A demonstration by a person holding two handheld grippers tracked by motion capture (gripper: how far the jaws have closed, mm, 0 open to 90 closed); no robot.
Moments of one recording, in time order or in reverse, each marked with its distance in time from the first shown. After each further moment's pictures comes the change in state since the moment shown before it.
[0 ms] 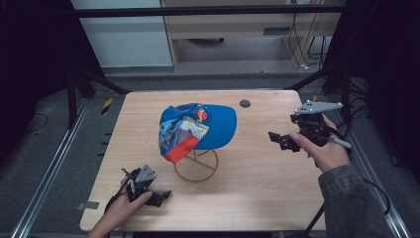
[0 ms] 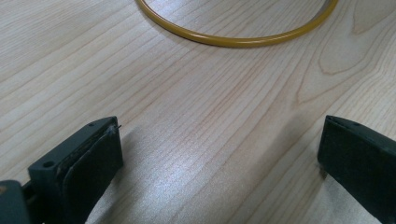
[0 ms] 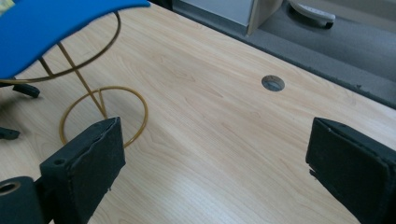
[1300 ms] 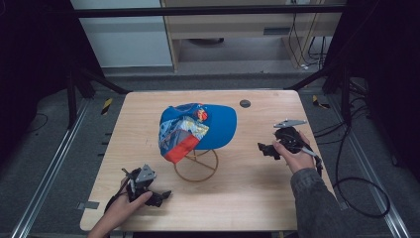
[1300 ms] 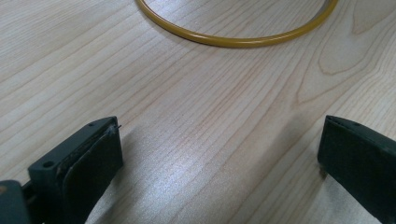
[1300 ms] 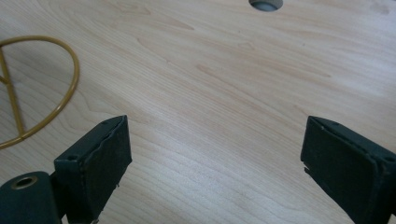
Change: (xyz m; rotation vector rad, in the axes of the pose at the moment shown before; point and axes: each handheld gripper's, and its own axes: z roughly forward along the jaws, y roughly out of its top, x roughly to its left) left arm 0.000 0.000 0.000 -0.002 -0.002 -0.002; right arm -0.016 -0.070 0.107 0.146 -0.101 0.123
